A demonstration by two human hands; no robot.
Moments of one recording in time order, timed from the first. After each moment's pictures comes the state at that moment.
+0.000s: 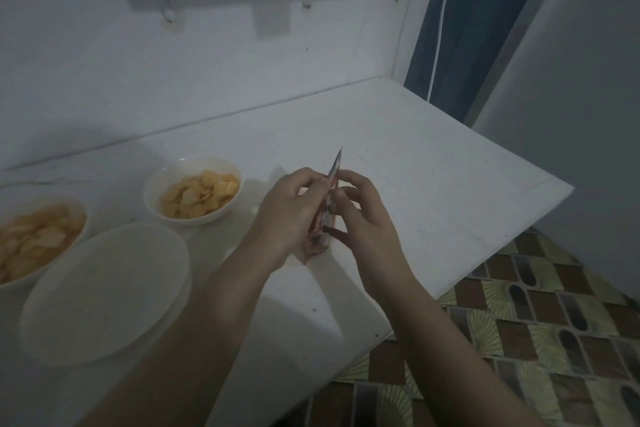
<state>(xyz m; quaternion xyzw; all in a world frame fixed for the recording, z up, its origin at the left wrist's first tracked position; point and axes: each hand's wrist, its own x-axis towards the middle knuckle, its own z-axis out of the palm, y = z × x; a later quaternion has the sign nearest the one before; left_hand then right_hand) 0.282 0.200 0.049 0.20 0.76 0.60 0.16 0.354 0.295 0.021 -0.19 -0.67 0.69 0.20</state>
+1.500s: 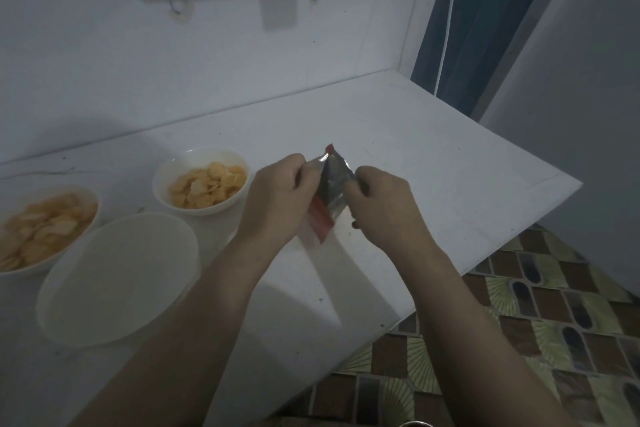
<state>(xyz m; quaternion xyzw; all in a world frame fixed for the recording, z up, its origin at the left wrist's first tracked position) 0.271 0.188 0.044 0.27 0.83 0.48 -0.05 0.344 0.311 0.050 -0.23 -0.88 0.39 0.16</state>
